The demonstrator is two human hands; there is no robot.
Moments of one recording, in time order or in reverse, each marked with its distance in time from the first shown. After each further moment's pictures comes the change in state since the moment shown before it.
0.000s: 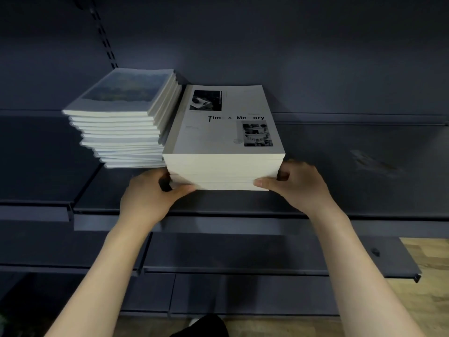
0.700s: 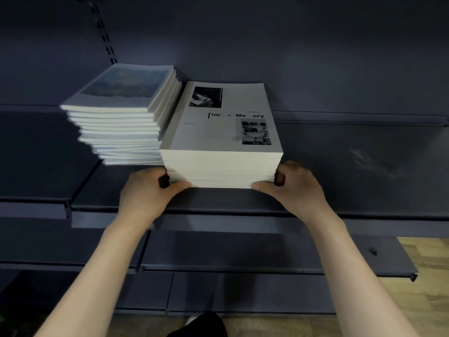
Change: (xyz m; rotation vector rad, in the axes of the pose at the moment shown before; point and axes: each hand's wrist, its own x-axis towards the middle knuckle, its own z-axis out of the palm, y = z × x) left_hand 0.008 -0.010 0.004 0.012 0.003 0.034; right_hand -0.005 0.003 0.010 -0.076 0.038 -0.070
